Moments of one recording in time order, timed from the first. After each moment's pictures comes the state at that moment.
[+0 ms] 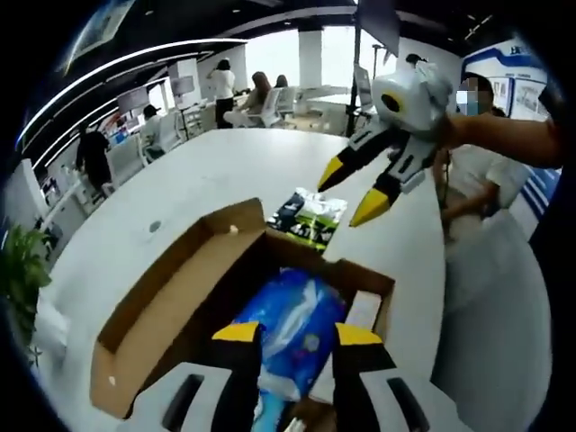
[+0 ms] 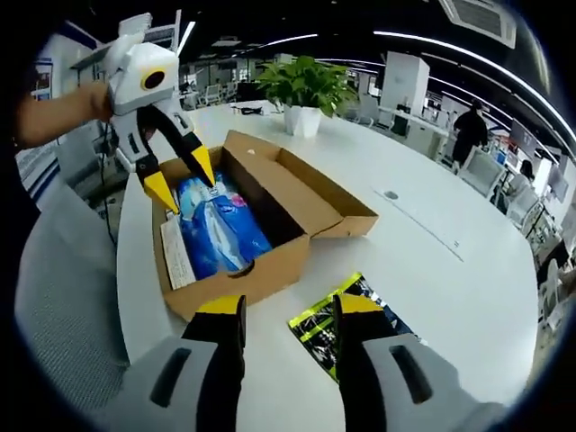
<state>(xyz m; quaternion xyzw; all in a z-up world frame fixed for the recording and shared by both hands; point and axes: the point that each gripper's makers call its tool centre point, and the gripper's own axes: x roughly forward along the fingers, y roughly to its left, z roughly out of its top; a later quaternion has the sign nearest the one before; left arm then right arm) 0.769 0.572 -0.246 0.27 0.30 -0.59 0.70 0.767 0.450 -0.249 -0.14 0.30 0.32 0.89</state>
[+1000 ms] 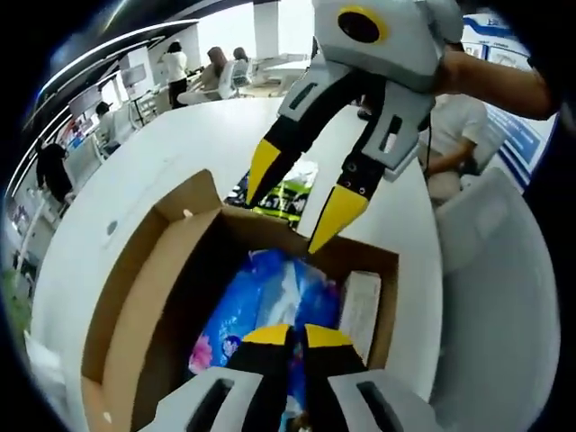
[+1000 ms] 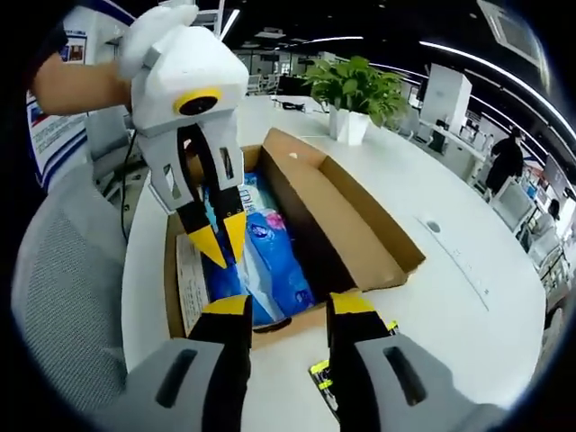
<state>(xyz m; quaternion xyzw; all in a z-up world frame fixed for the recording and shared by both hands) 0.761 0.556 -0.282 0.33 0.34 -0.62 0.62 0.782 0.513 -0.256 -0.19 0.30 0.39 0.85</state>
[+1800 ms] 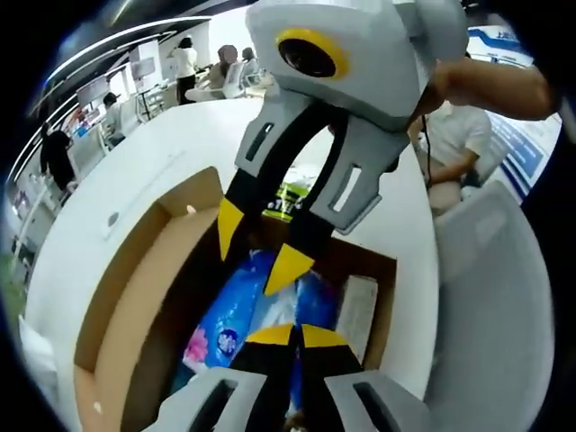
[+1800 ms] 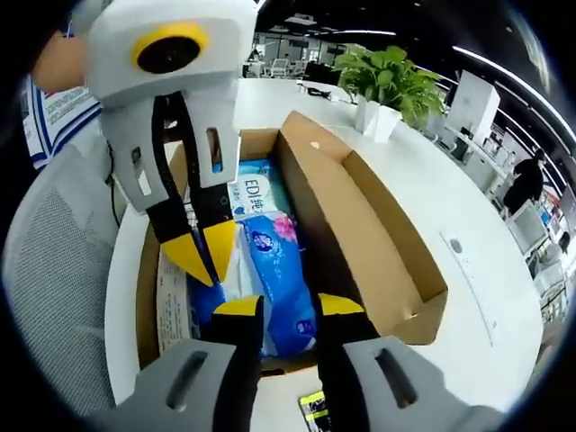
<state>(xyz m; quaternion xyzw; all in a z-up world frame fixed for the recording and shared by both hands) 0.759 0.557 -0.280 0.30 0.35 -0.62 0.64 0.807 0.541 -0.280 -0.24 0.31 0.43 0.81</state>
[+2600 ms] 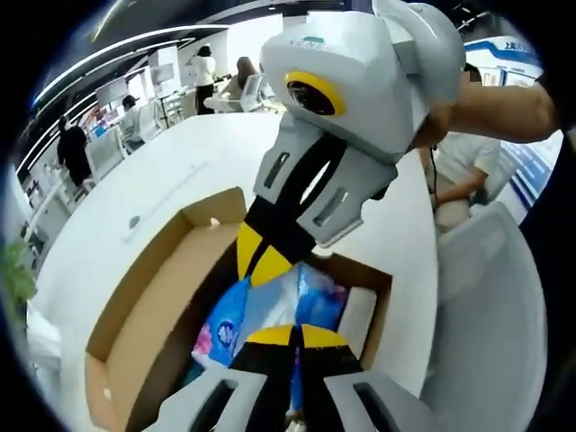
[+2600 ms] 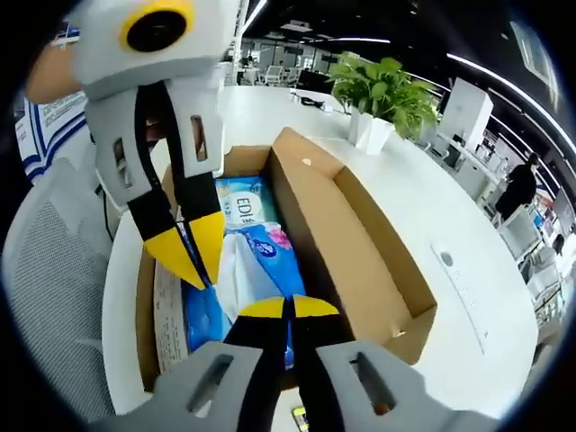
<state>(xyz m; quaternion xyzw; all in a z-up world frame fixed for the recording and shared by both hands) 0.765 0.566 -0.246 0.27 0.33 -0.60 0.68 0.812 0.550 -0.253 -0.24 0.29 0.41 0.83</state>
